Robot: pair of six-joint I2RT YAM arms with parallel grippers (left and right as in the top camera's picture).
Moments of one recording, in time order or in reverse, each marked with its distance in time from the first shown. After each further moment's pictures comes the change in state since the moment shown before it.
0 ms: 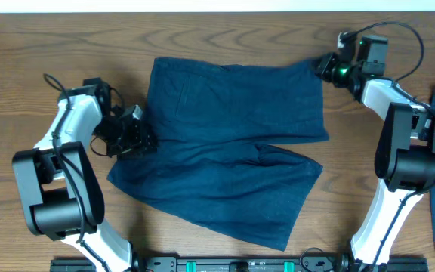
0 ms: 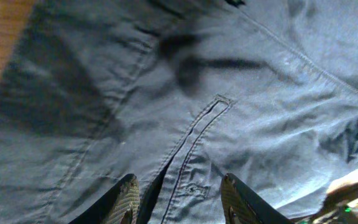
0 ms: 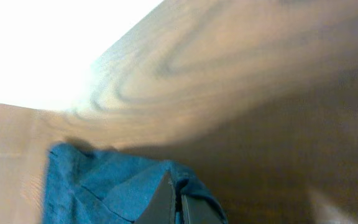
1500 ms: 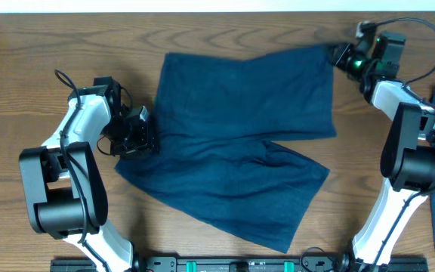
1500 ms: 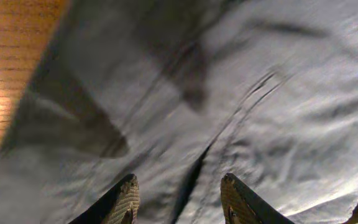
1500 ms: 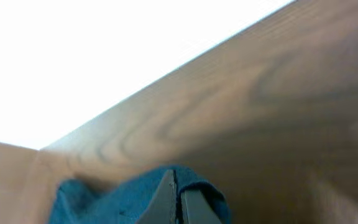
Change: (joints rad) left arm -0.042 0.000 -0.010 0.027 -0.066 0.000; right arm -0.051 0.002 -0.002 0.225 0.063 0.087
